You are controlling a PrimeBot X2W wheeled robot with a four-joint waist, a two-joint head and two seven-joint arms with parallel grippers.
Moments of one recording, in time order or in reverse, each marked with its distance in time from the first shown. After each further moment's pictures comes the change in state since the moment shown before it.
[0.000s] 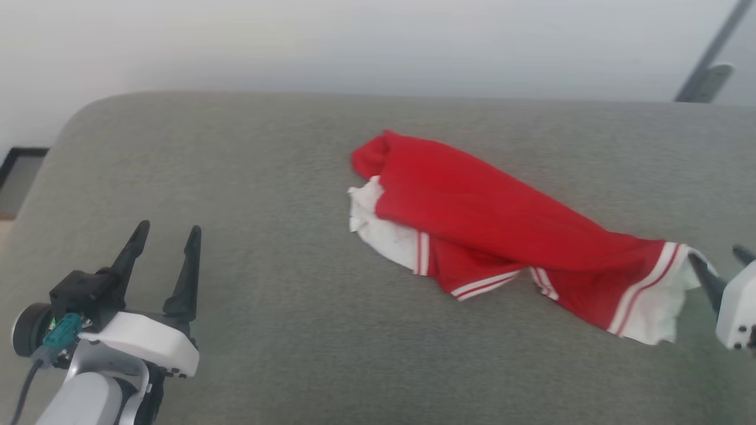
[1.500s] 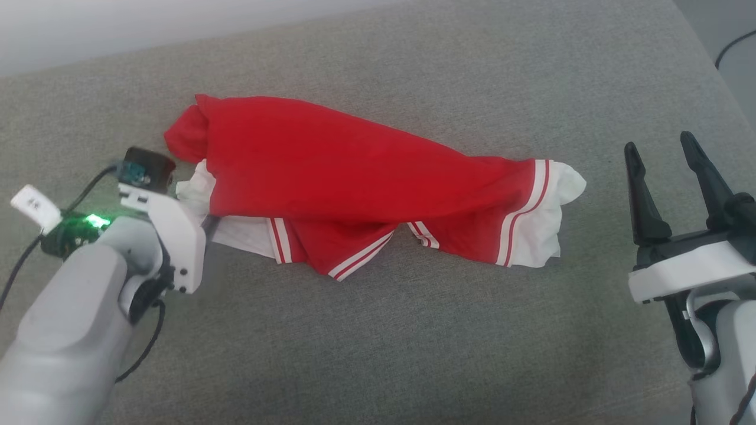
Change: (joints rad) left arm -0.489 -0.022 -0.220 0.535 -0.031 -0.188 0.526; right arm 0.002 0.328 -0.097 -0.326 -0.313 0.000 -0.484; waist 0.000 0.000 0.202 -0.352
